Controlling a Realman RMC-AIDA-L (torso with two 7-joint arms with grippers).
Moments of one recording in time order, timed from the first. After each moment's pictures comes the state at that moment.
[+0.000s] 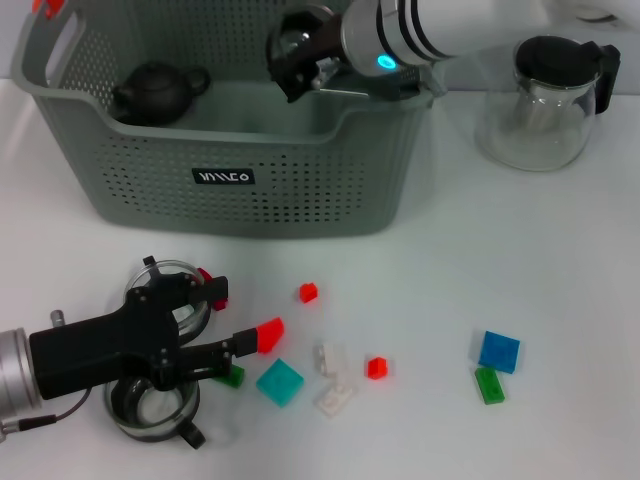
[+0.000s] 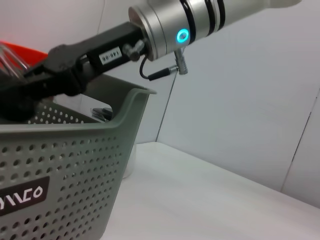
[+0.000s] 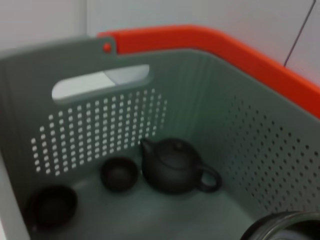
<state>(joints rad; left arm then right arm) -0.38 -2.12 0.42 0.54 2.11 1.71 -1.13 1.29 2.10 -1.47 -0.37 -2.13 -0.56 2.22</state>
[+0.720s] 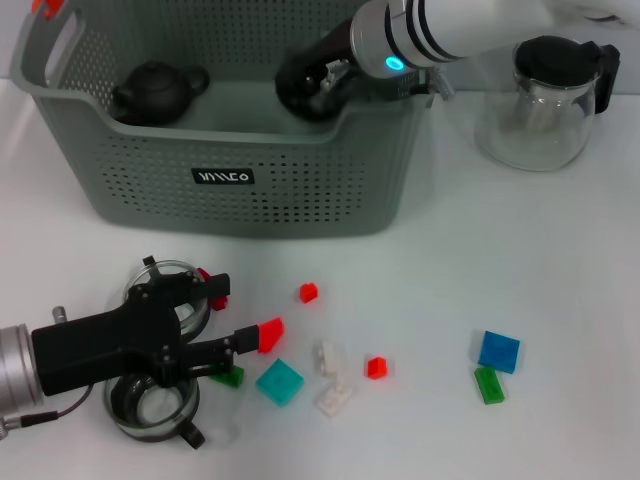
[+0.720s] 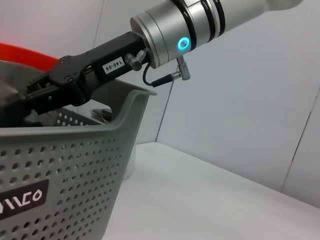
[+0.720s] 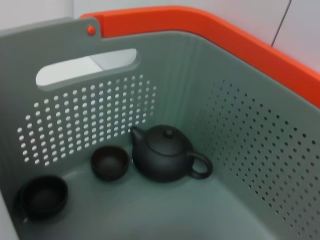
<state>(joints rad) -0.39 -2.12 0.42 0.54 2.11 1.71 -1.13 1.29 2.10 -1.47 -0.37 -2.18 -0.57 2.28</state>
